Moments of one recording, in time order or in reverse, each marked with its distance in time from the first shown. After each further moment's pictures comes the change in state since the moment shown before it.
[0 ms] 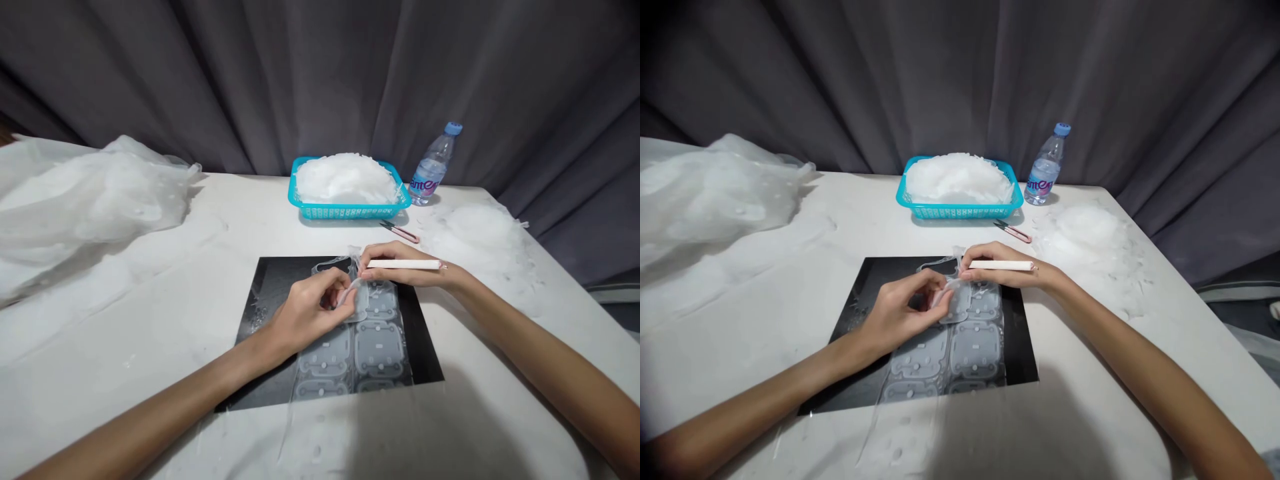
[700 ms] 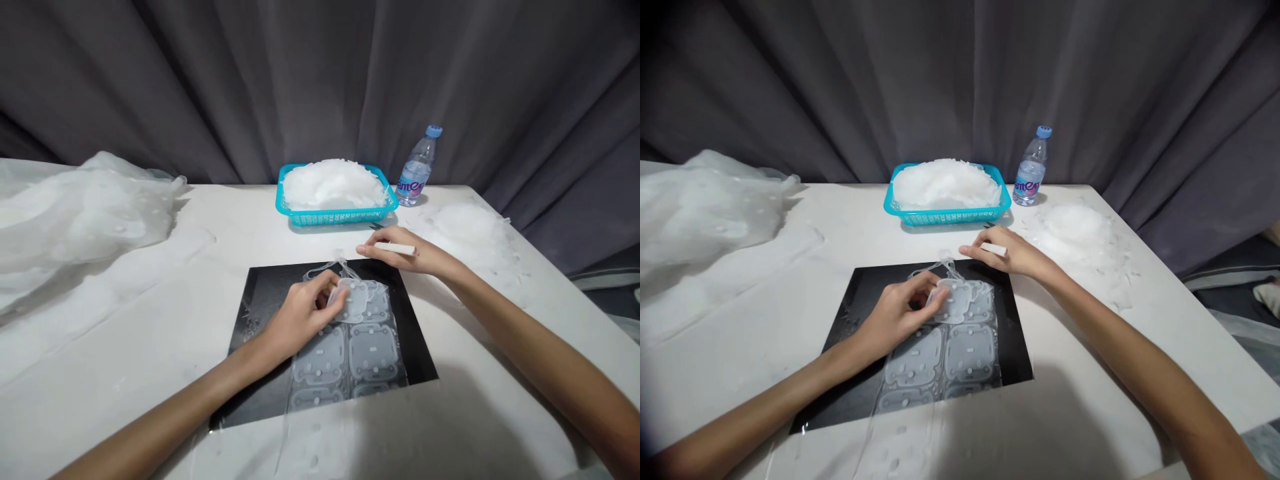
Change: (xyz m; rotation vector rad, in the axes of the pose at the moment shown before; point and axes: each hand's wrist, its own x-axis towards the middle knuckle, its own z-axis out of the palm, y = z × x) left_hand 0.011 -0.003 -0.008 -0.025 -0.264 -0.329; right_hand -0.002 -0.002 -0.018 -0.296 0.302 0.184
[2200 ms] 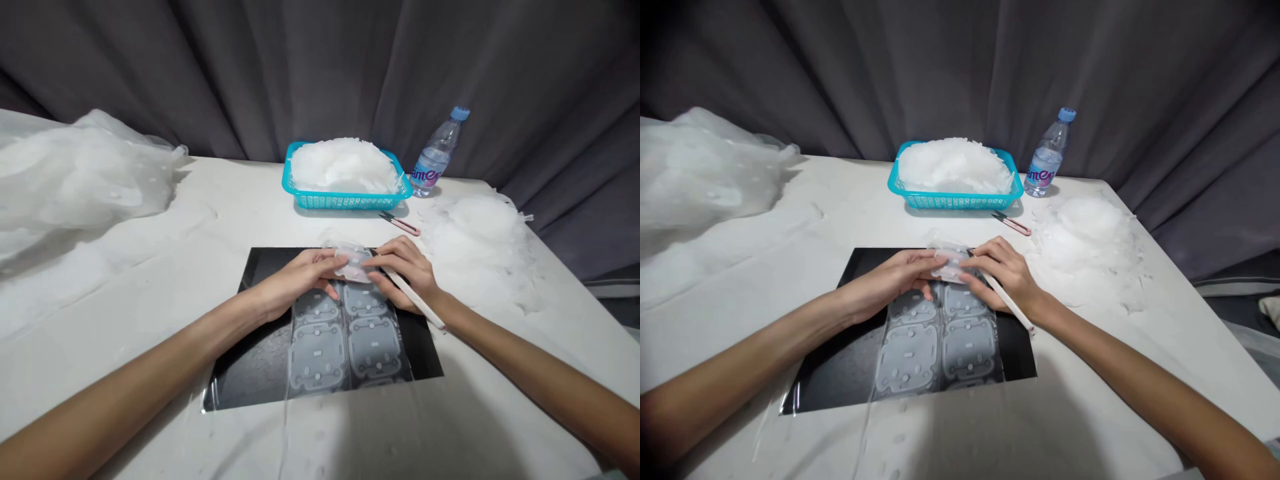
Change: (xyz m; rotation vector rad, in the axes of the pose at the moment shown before) left_hand 0.026 0.002 -0.015 -0.818 -0.222 -0.379; right_hand -0.041 0.016 0.067 -0.254 0.524 -0.573
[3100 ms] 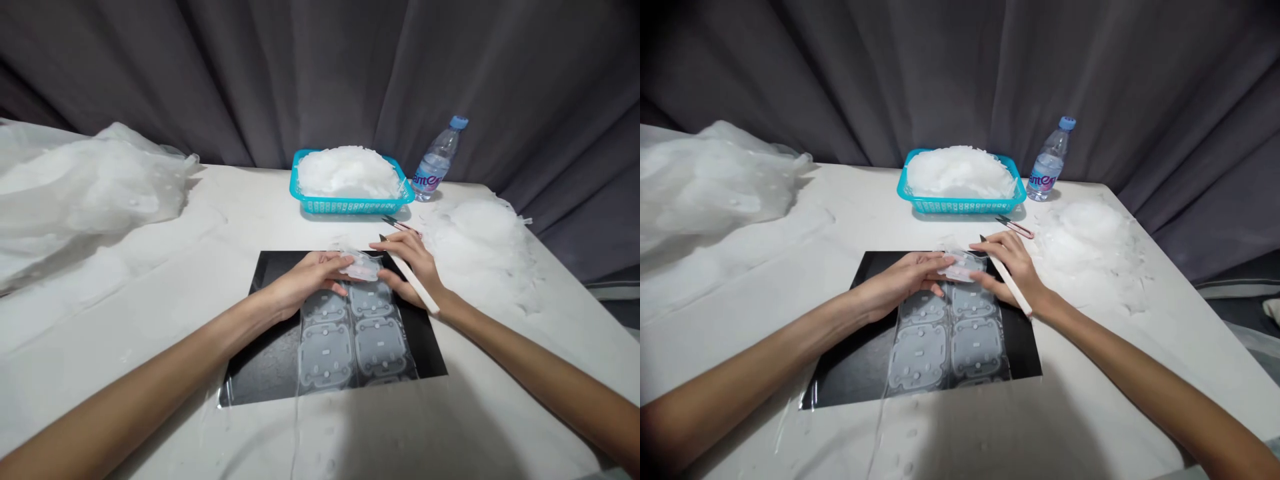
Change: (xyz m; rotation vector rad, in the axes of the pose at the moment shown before) left_hand 0.001 0.001 0.003 -0.073 0.052 -0.024; right_hand 0.008 0.003 -0.001 -0.005 0.046 0.054
